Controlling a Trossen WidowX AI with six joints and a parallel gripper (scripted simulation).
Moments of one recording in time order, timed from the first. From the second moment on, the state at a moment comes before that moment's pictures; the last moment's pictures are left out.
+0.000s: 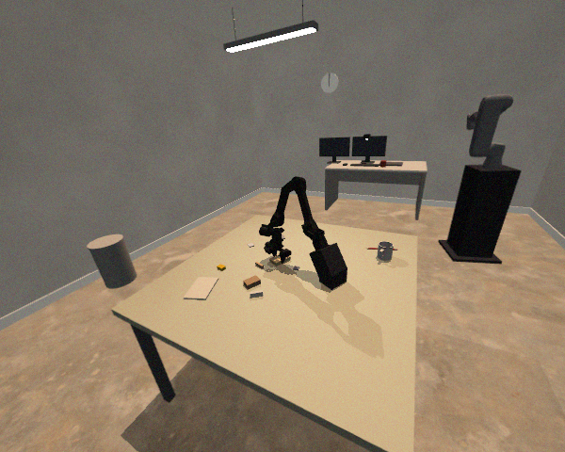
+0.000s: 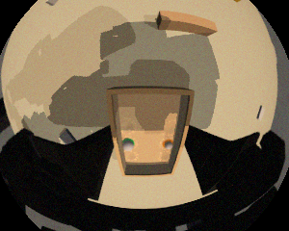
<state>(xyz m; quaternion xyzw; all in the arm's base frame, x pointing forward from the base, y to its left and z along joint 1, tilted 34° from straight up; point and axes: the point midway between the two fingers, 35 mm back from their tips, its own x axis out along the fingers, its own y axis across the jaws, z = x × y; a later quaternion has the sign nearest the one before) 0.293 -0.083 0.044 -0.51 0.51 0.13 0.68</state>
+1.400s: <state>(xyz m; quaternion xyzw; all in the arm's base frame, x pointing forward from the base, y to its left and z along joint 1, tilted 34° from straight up) 0.294 -0.084 0.042 -0.51 0.51 0.13 0.68</state>
